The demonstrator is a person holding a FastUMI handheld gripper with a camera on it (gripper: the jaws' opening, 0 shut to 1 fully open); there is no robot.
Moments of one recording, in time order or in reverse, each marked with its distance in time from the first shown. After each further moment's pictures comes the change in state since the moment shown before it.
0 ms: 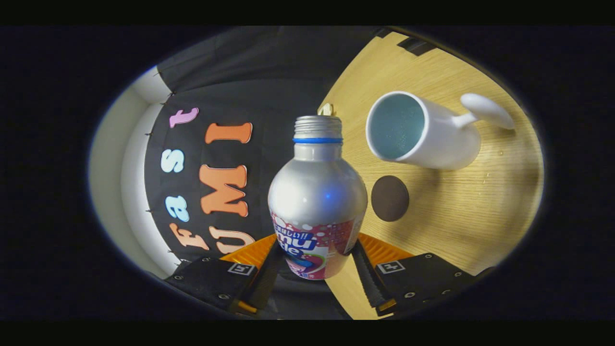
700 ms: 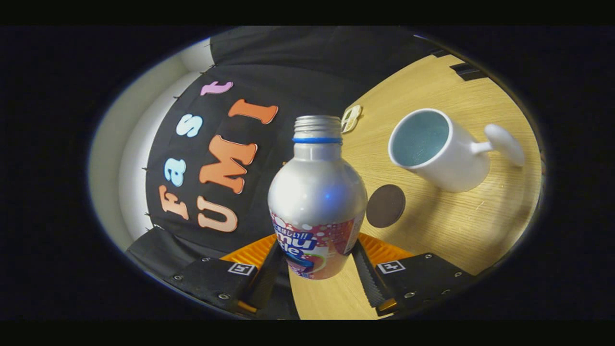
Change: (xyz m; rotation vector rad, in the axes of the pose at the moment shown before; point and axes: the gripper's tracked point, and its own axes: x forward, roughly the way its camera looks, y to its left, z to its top) arm -0.010 -0.003 -0.010 -0.286 0.023 0.035
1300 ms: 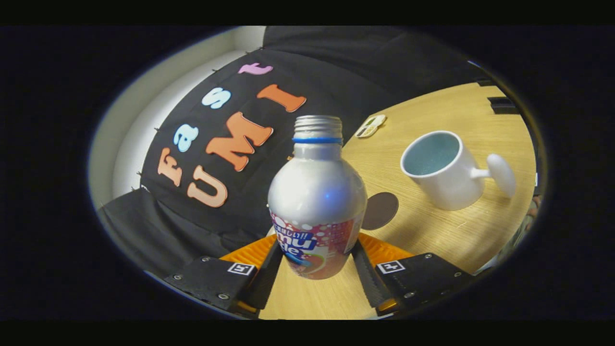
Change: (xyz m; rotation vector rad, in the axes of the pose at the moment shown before) arm -0.013 -0.014 -0.010 -0.275 0.016 -0.004
